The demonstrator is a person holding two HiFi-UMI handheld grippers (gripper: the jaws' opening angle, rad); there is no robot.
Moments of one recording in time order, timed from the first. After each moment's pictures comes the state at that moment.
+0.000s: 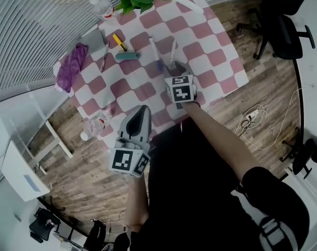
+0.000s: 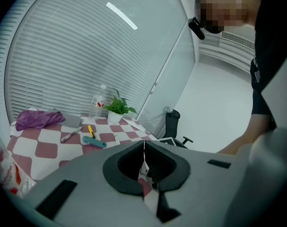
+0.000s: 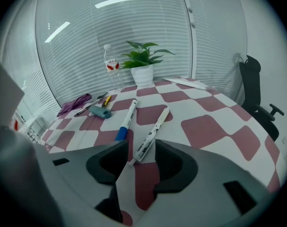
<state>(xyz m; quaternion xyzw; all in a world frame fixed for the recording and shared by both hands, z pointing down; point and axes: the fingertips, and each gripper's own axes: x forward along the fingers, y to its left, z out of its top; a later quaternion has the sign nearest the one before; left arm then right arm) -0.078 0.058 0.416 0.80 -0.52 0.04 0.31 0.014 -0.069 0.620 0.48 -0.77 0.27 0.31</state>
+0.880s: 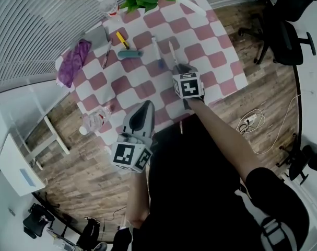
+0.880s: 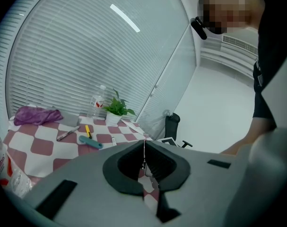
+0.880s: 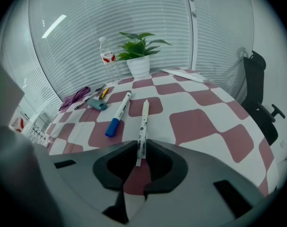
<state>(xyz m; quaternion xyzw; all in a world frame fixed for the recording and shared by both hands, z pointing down) -0.066 0.054 0.410 0.79 -0.52 0.02 0.31 0.039 -0.061 0.624 0.45 -0.76 0.31 0.36</state>
